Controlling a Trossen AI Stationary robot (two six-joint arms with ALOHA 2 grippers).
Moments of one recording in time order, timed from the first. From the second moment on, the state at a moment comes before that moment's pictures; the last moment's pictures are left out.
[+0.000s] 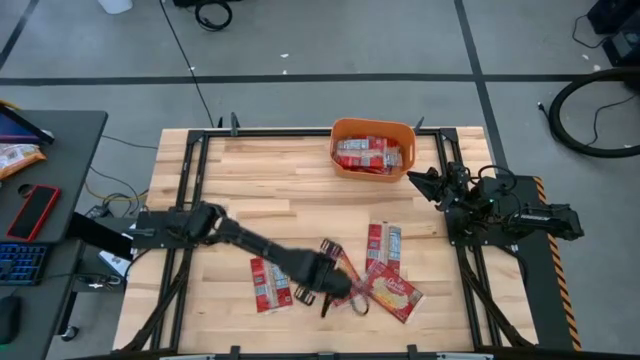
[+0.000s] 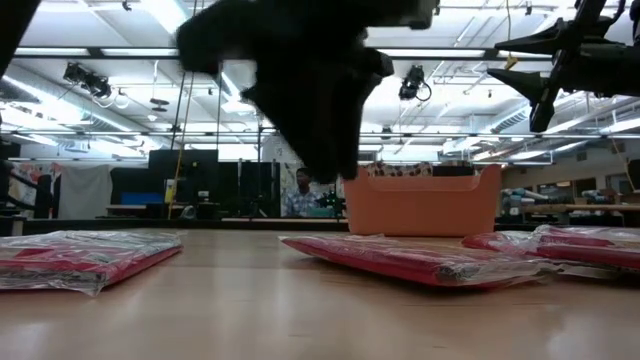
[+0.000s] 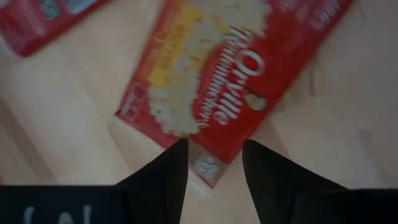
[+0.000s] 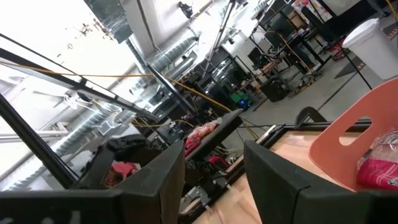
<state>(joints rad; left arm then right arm) -0.40 2.24 1.90 -1.01 -0.31 0.19 -0.16 0.01 0.01 0.32 0.16 0.70</state>
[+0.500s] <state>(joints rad) -0.49 2.24 1.65 -0.78 -0.56 0.36 -0.16 0.01 0.01 0.32 0.16 0.70</state>
